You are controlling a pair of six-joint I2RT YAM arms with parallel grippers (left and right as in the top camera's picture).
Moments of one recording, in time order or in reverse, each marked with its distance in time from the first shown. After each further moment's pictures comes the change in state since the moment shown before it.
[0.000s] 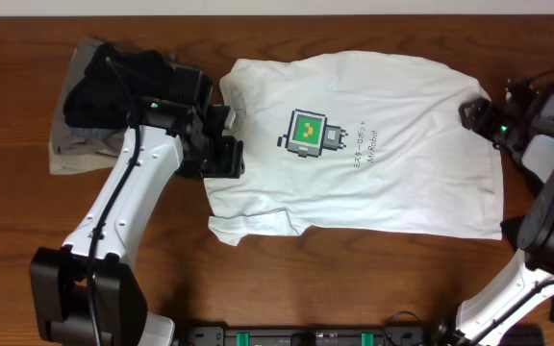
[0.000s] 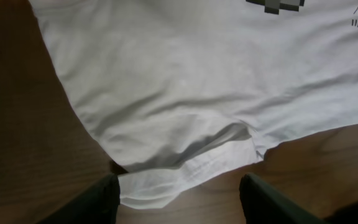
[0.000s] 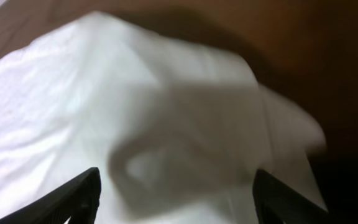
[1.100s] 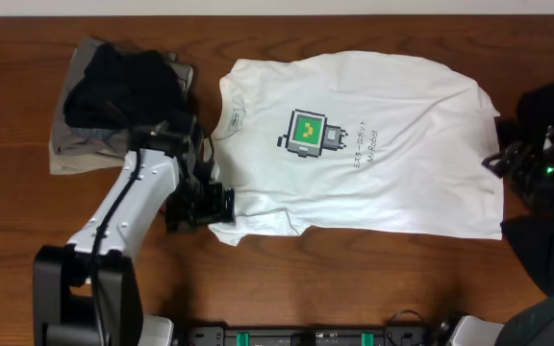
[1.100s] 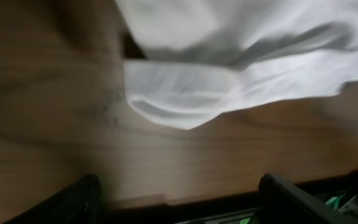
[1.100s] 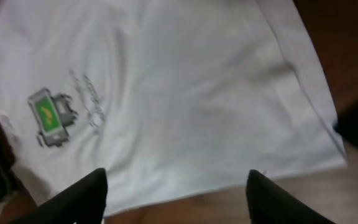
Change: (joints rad) left arm 0.047 -0.029 -0.285 -0.107 0.016 -0.095; right arm -0.110 -0.571 0.002 -1.002 0.066 0.027
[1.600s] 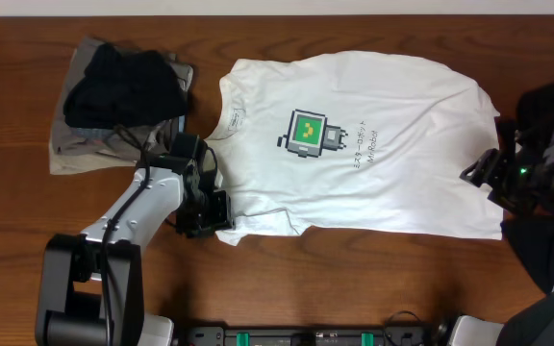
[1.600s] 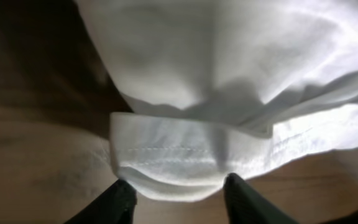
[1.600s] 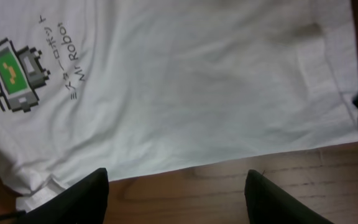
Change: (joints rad) left arm 0.000 0.011 -0.170 0.315 0.042 -0.065; right arm 0.129 0.002 -0.020 -0.055 0.076 -0.027
